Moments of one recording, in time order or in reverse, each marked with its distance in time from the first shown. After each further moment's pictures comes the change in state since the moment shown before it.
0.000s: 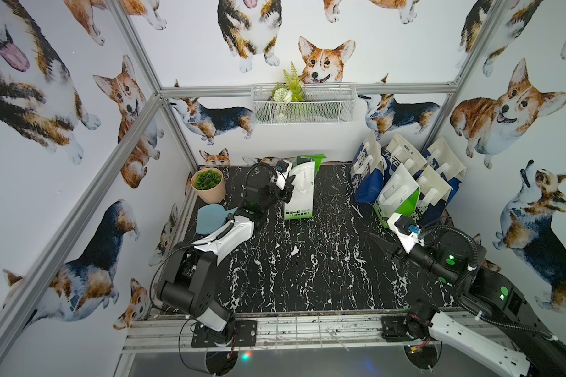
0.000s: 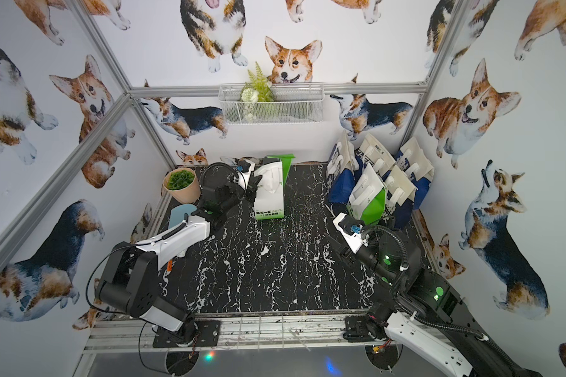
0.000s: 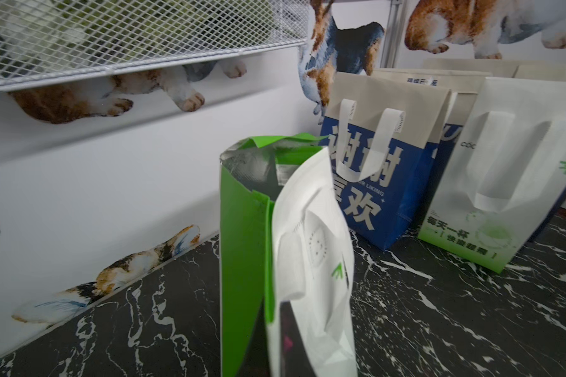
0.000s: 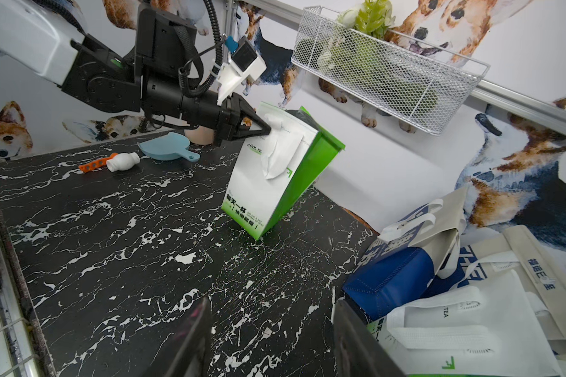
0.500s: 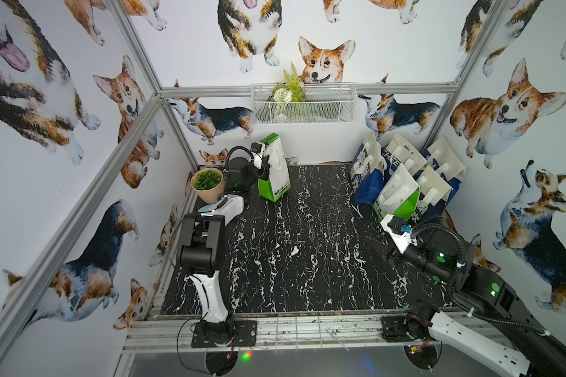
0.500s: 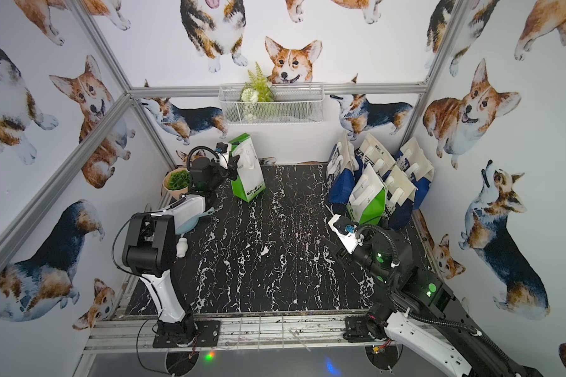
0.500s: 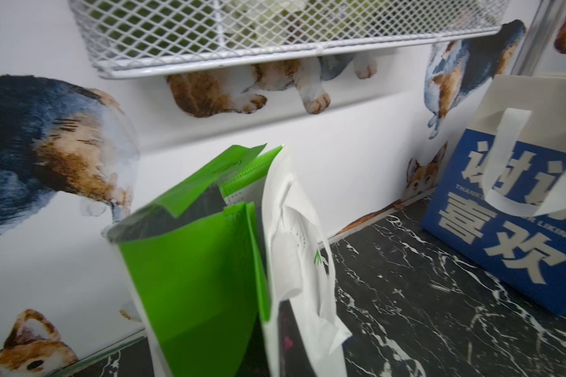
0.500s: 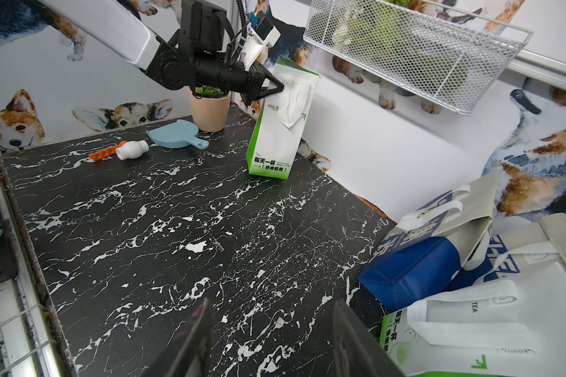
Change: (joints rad) left arm 0.248 0.333 0.274 0.122 0.064 -0.003; right arm 0.001 0.021 -0.030 -0.001 -0.029 0.024
